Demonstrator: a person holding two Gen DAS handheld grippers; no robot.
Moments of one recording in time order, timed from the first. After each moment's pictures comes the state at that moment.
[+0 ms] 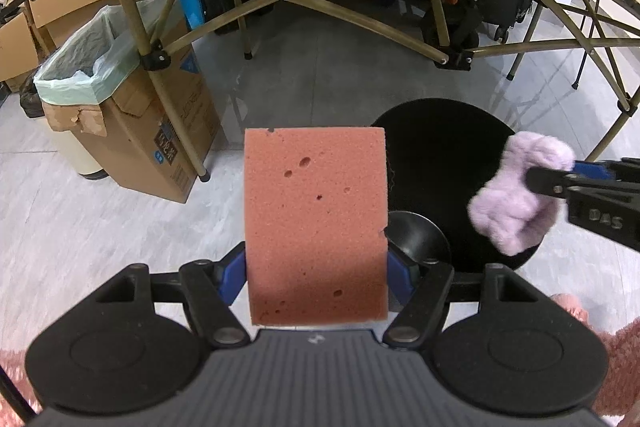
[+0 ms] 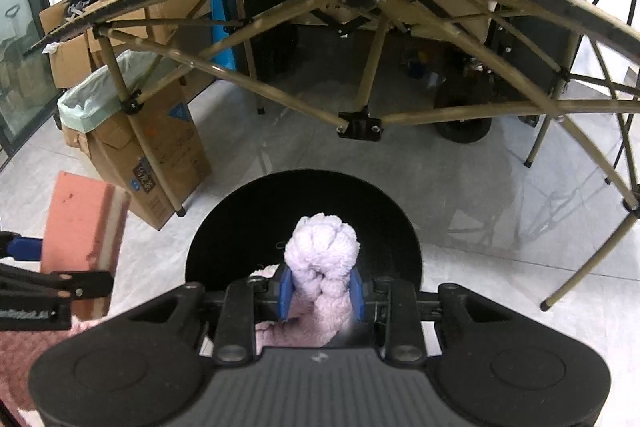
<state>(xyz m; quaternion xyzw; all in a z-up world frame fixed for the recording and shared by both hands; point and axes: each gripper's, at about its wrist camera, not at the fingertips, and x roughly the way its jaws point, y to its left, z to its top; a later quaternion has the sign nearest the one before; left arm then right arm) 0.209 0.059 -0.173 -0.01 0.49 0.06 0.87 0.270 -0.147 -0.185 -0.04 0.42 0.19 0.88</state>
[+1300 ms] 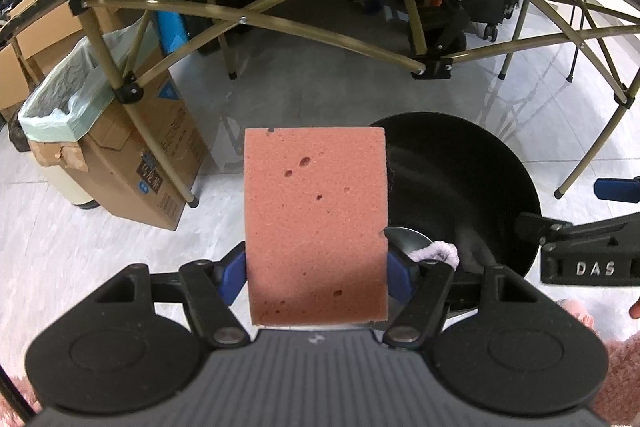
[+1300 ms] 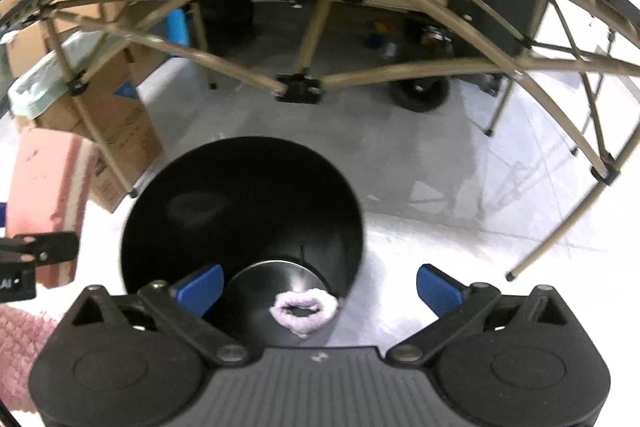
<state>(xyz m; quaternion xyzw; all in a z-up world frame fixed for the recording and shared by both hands) 0.235 0.031 -0.177 0.02 0.48 0.04 0.88 0.279 -0.175 -0.202 -0.05 0.46 0.12 0.88</state>
